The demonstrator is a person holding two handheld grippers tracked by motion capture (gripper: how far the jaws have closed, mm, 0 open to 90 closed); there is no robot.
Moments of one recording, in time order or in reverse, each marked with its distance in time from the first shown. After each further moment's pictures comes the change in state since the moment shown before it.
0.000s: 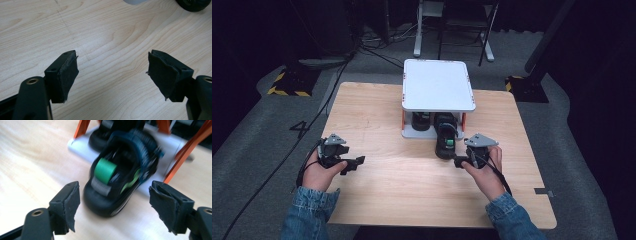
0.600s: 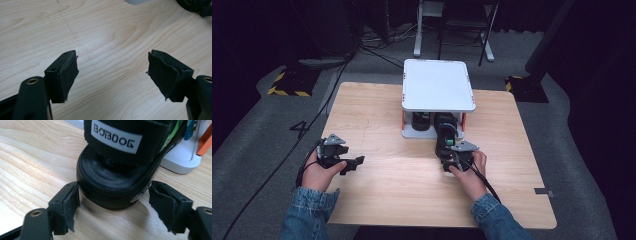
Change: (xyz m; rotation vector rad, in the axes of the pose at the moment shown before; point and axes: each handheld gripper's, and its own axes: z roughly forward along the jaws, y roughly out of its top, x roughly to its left) left arm 0.002 -0.001 -0.001 -0.001 0.002 -0.006; right arm 0.011 -0.029 0.060 0.100 -0.059 0.052
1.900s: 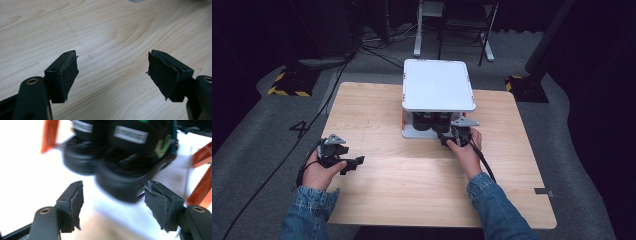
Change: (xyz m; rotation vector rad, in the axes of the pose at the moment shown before) left arm 0.003 -0.001 0.004 0.010 -0.002 -0.001; right arm -0.032 0.054 0.026 -0.142 0.055 0.073
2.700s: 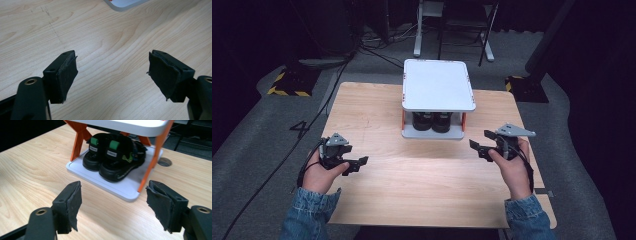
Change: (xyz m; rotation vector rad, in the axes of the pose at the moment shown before) left arm -0.019 0.010 -0.014 -0.024 -0.022 0.072; right arm -0.032 0.007 -0.154 -0.056 0.045 0.015
